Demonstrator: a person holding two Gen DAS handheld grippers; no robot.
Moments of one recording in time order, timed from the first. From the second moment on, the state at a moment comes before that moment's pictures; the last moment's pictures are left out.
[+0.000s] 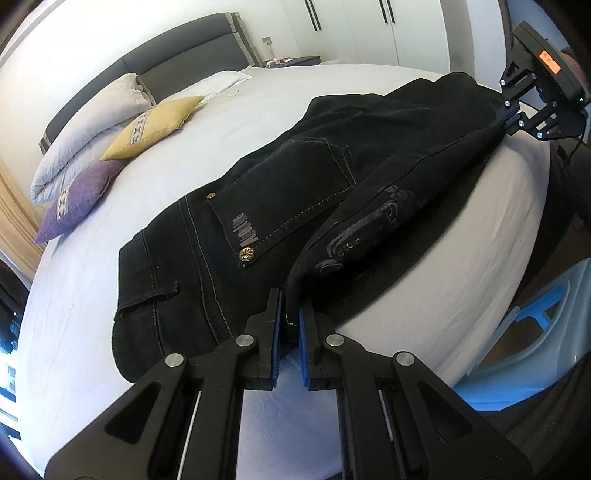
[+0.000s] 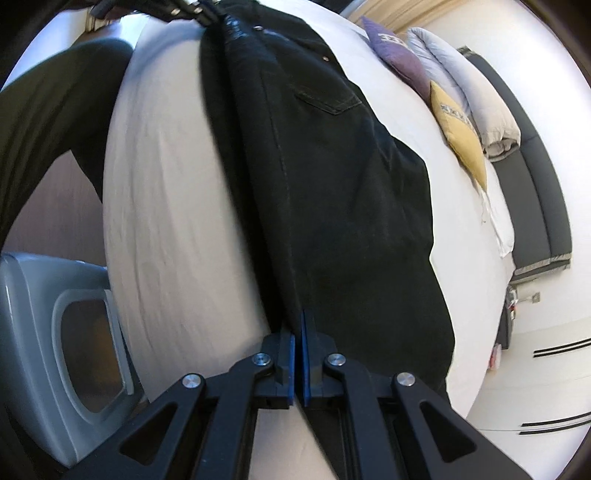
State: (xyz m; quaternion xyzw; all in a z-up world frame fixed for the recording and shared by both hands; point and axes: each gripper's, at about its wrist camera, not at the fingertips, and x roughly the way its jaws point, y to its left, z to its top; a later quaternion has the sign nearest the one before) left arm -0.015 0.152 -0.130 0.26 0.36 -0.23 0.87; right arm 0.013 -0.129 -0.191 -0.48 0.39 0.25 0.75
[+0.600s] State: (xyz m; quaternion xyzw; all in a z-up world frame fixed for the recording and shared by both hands) left arm -0.029 0.123 -0.083 0.21 0.38 -0.26 0.86; right arm 0.019 -0.151 -0.185 -0.34 0.39 0.18 0.84
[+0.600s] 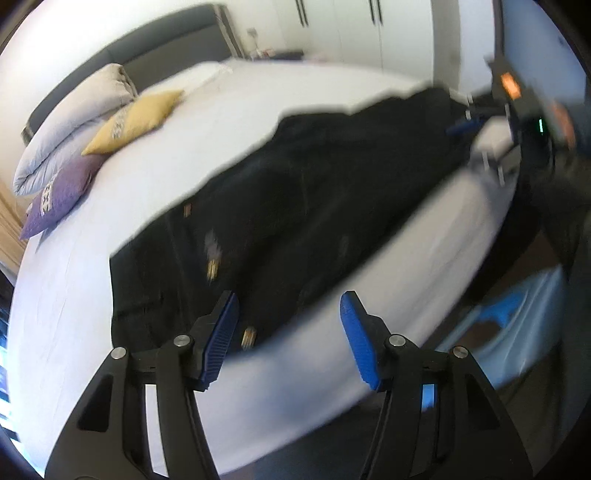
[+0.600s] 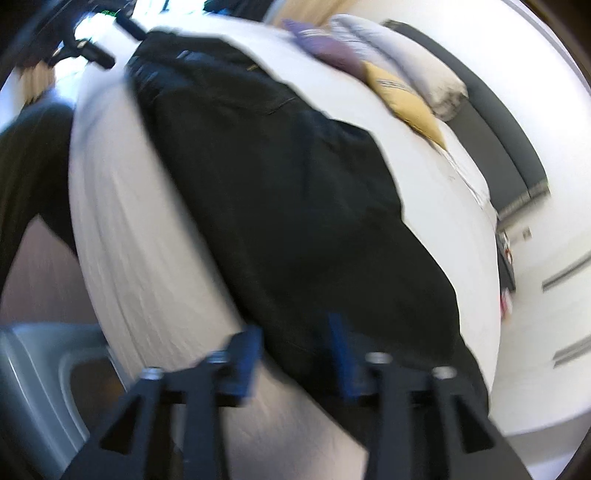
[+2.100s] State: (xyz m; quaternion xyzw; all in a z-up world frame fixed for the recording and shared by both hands) left arm 0.077 -0.006 -0.161 0.15 0.48 -0.20 0.84; right arm 0.092 -0.424 -0.141 0.38 0.41 -0.06 0.83
